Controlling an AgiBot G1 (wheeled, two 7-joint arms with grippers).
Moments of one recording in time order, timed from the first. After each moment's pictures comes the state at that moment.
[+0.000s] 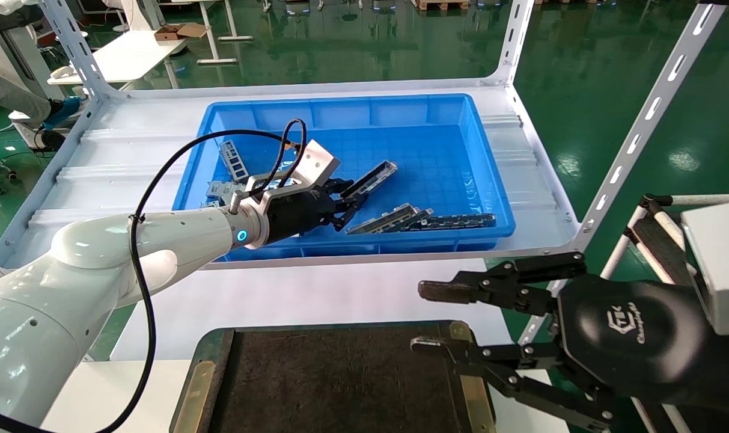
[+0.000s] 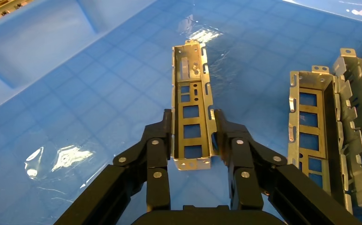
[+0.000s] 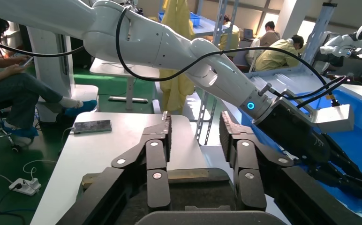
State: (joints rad) left arm -1.58 1.36 0.84 -0.26 1.05 0.64 0.12; right arm 1.09 -0.58 -0.35 1.27 -0.68 -1.47 0.15
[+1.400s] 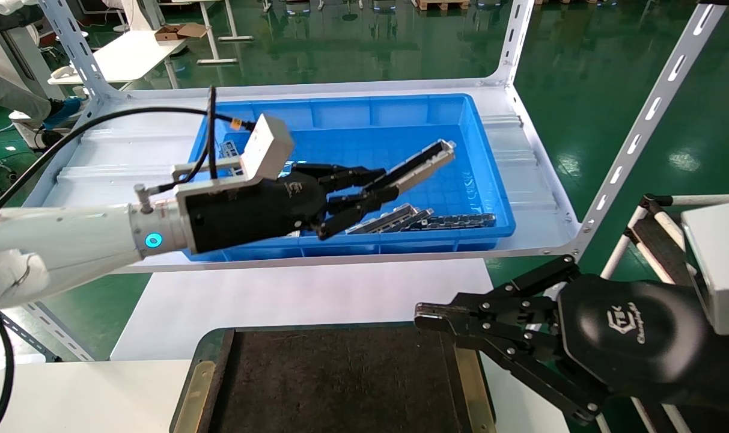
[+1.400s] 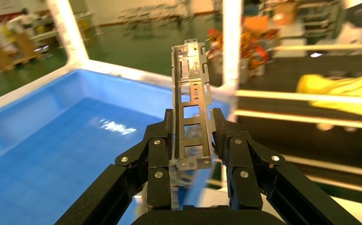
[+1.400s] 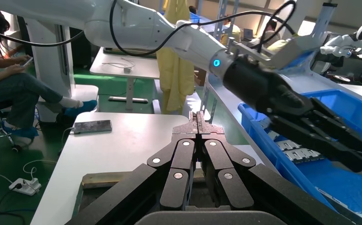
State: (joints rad) left arm -1.56 1.14 0.79 -0.37 0.76 1.26 0.22; right arm 1.09 -0.58 -0.36 1.27 -0.68 -1.47 0.15
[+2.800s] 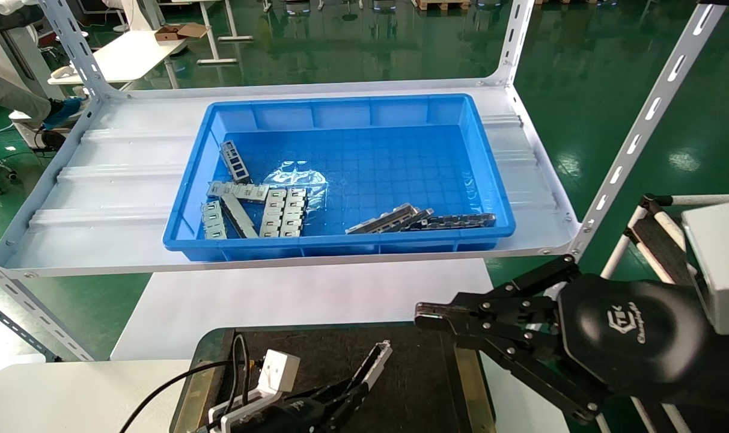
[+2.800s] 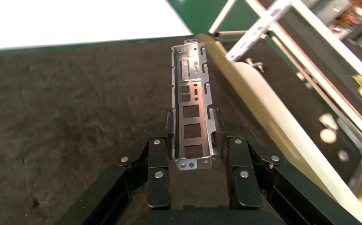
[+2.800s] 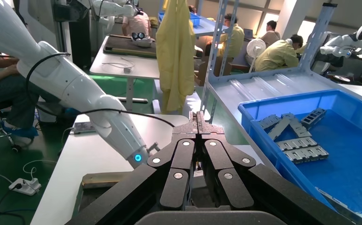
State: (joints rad) left arm -0.83 0.97 0.96 -1.14 0.78 0.31 -0.37; right arm 1.09 -0.58 -0.36 1.27 -0.68 -1.47 0.15
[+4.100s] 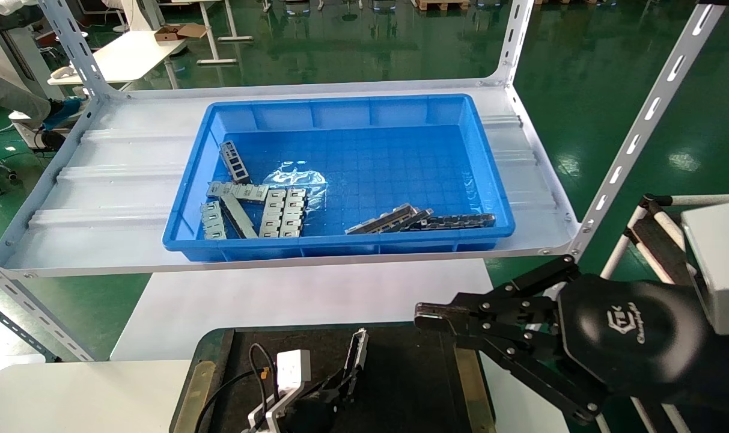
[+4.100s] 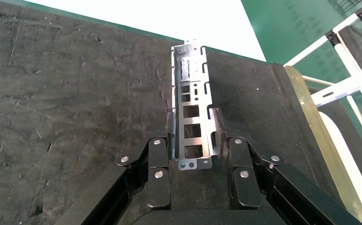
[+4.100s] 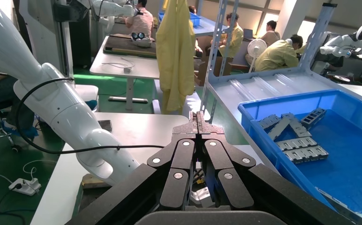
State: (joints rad) left arm -0.83 1.20 1.13 -1.08 0.68 -0.23 -0.48; right arm 1.09 -0.58 -0.36 1.27 -0.68 -1.47 0.15
